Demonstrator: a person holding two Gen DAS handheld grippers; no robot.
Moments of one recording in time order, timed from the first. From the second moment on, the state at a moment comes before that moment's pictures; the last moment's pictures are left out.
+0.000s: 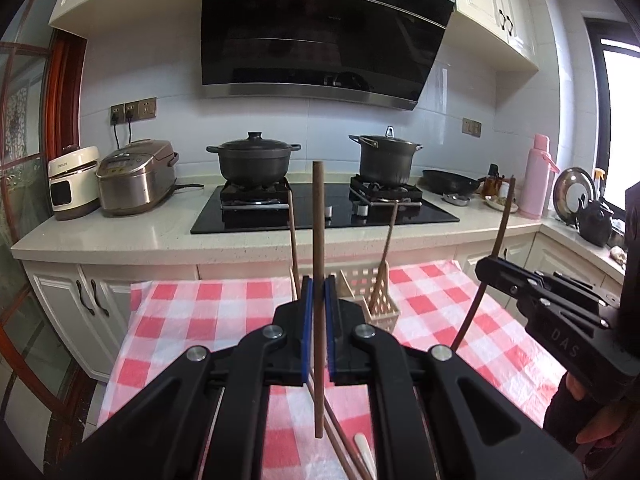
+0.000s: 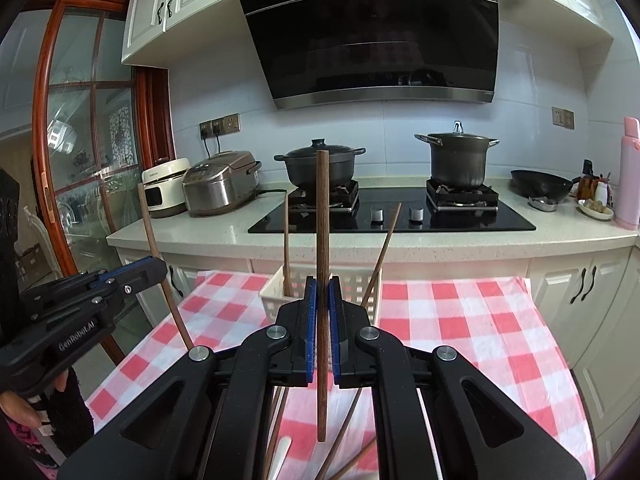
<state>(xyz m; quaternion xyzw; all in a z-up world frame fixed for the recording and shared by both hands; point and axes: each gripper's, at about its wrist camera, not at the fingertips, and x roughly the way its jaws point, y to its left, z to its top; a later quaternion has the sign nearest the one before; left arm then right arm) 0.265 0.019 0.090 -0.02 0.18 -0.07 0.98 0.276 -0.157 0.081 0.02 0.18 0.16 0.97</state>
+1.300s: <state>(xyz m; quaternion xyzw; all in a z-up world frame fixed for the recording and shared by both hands) 0.440 0.003 0.111 -0.04 0.22 -0.04 0.97 0.427 -0.143 0.075 0.01 0.22 0.14 0.97</state>
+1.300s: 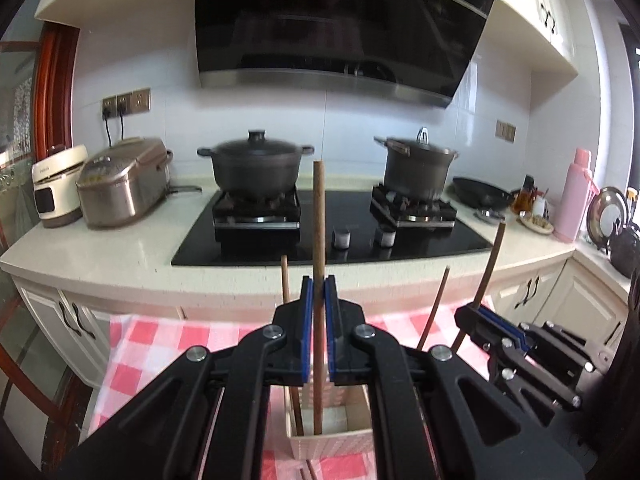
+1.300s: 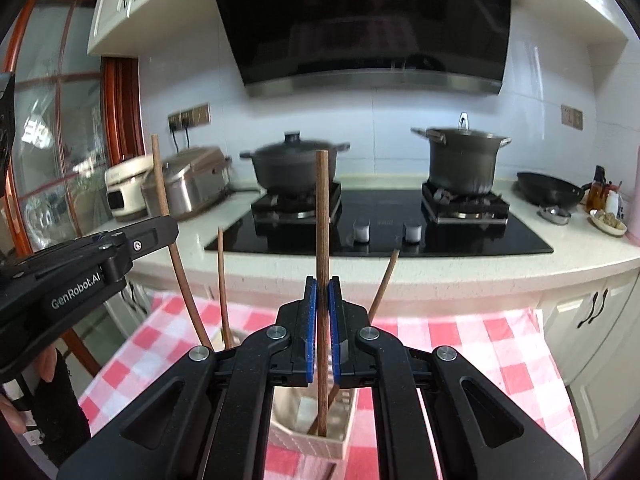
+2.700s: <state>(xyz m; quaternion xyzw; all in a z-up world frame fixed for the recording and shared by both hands) 0.321 0.031 -0.034 0.00 0.26 0.06 0.96 0.324 -0.205 -0.024 0.03 0.29 0.07 0.95</state>
